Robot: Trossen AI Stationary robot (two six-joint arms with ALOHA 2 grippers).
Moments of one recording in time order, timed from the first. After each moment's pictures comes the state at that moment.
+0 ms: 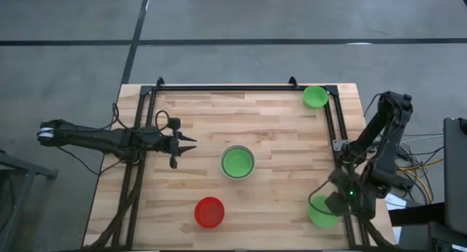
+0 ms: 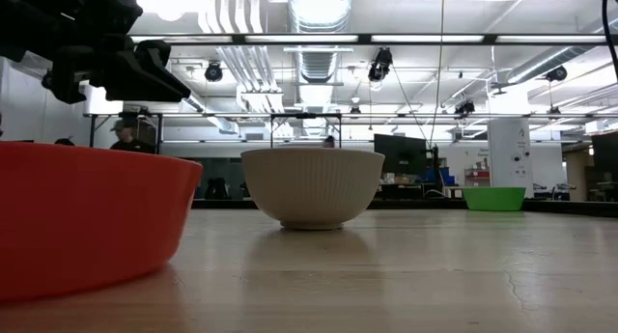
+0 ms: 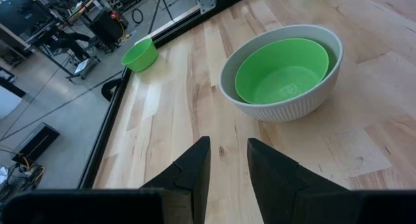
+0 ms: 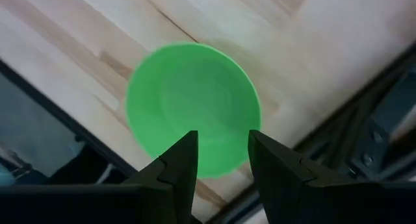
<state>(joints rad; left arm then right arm) -0.04 0.61 0.31 -0.02 -0.18 0.46 1.16 1.12 0.82 -1.02 0.13 2.13</state>
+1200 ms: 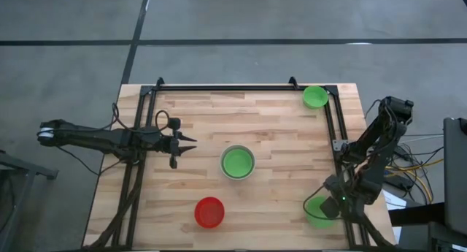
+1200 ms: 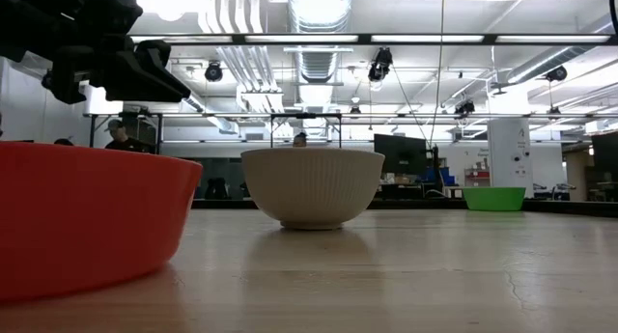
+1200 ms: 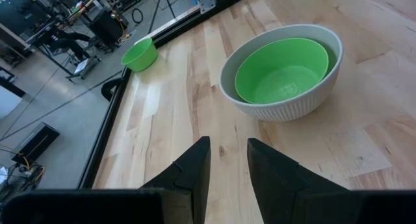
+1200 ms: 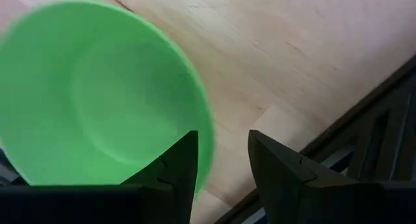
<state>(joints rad) -0.04 0.61 0.31 -0.02 -0.18 0.46 1.17 1.23 0.64 -0.77 0.02 2.15</state>
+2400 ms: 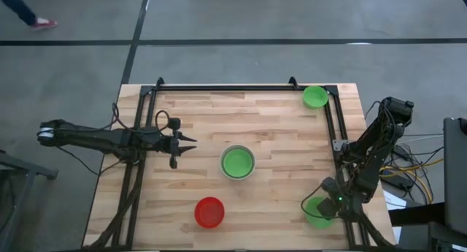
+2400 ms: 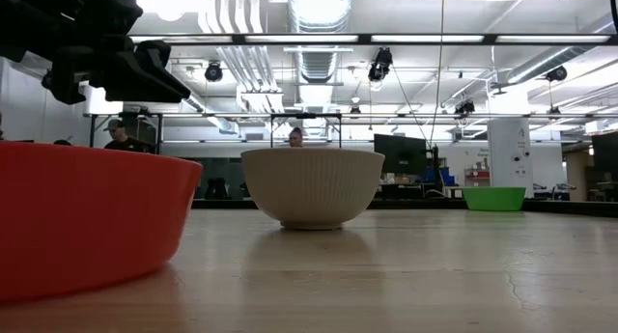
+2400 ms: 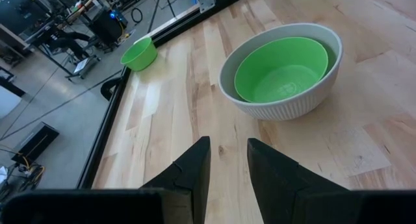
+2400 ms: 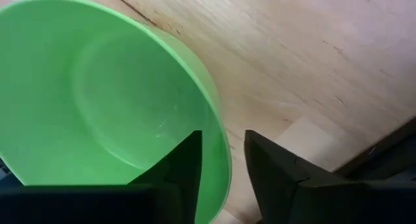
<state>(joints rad) -0.04 0.61 0.31 -0.03 -0.18 0.46 1.16 1.25 0.54 -0.58 0.02 2.17</state>
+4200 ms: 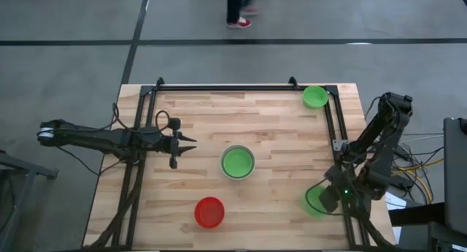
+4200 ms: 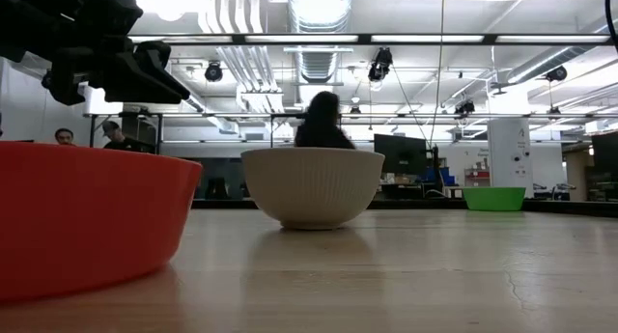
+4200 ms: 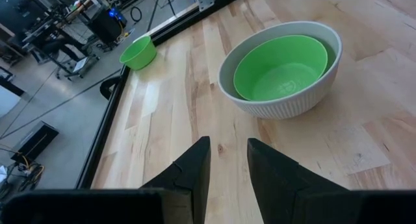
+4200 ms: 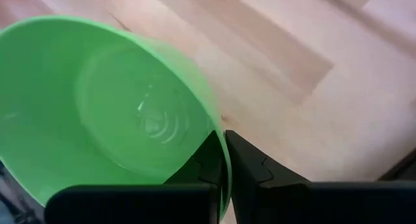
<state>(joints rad) -0.04 0.61 0.31 -0.03 -0.18 0.46 1.16 1.14 0.77 -1.00 0.38 2.10</state>
